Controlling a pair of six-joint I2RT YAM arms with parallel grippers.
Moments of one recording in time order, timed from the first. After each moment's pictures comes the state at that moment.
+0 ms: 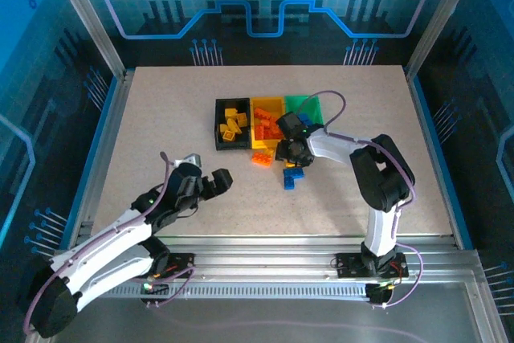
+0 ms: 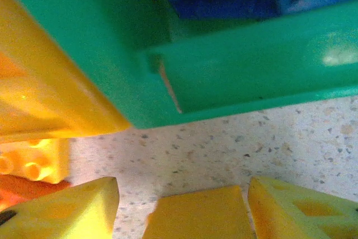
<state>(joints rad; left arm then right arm) -0.61 0.80 0.43 -0.36 -0.08 -0.97 0.57 1.90 1.21 -0.54 0.10 0.74</state>
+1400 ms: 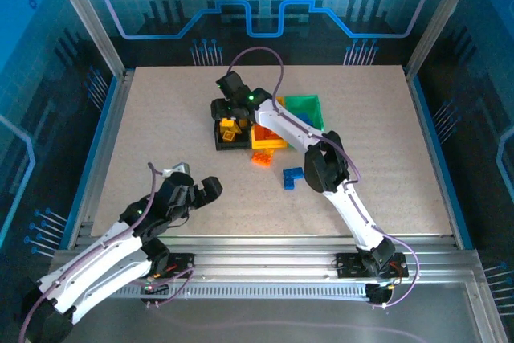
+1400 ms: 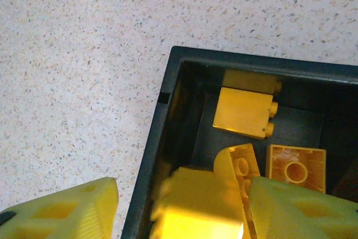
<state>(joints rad) -0.61 0.64 0.41 -0.55 -0.13 -1.01 0.73 2.48 2.40 -0.75 0.07 0.53</state>
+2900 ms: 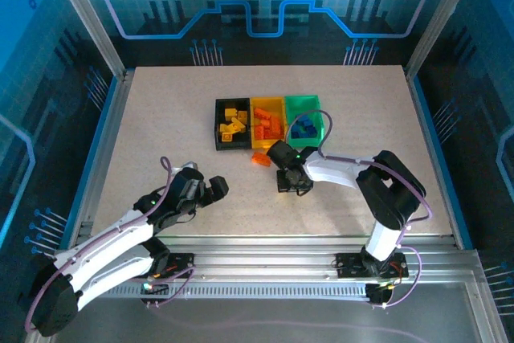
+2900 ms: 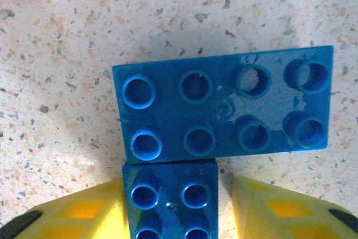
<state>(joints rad) -0.61 0.83 0.41 -0.44 -0.10 -1.01 0.76 1.74 1.01 -0.63 0.15 0.69</state>
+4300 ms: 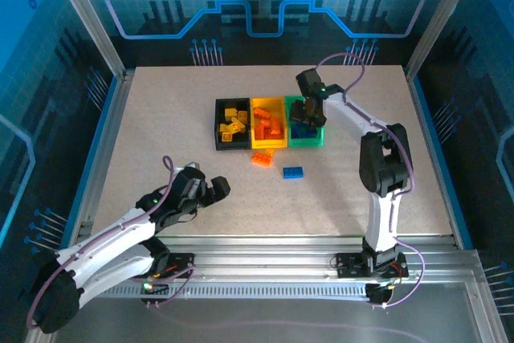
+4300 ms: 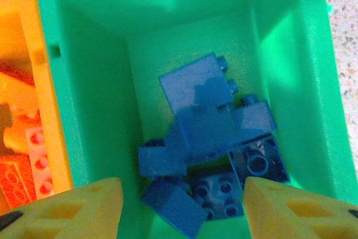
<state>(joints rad) -0.61 0.86 0.41 -0.42 -0.08 -1.01 0.36 1.99 1.63 -0.76 0.07 0.54</state>
